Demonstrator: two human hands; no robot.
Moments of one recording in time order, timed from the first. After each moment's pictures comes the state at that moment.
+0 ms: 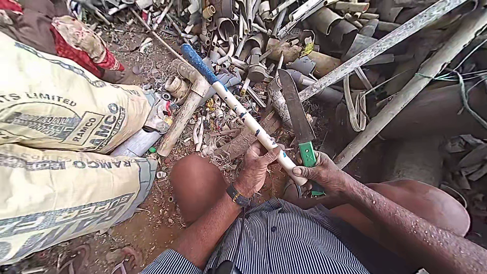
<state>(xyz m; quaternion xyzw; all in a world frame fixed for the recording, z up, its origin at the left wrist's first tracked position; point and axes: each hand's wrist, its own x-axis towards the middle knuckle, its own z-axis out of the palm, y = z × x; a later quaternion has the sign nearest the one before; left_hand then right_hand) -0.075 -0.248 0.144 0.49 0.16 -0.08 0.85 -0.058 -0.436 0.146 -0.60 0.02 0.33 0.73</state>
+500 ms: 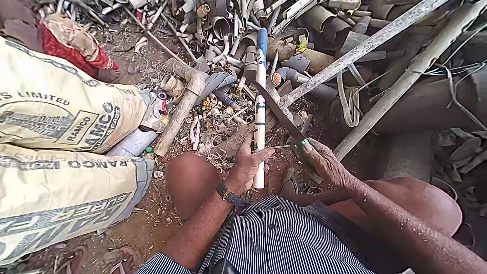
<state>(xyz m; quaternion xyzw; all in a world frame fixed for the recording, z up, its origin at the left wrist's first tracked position) -0.080 -0.240 0.162 0.58 0.21 -0.16 0.77 -0.056 -0.459 0.130 -0.82 -0.13 0.17 0.53</state>
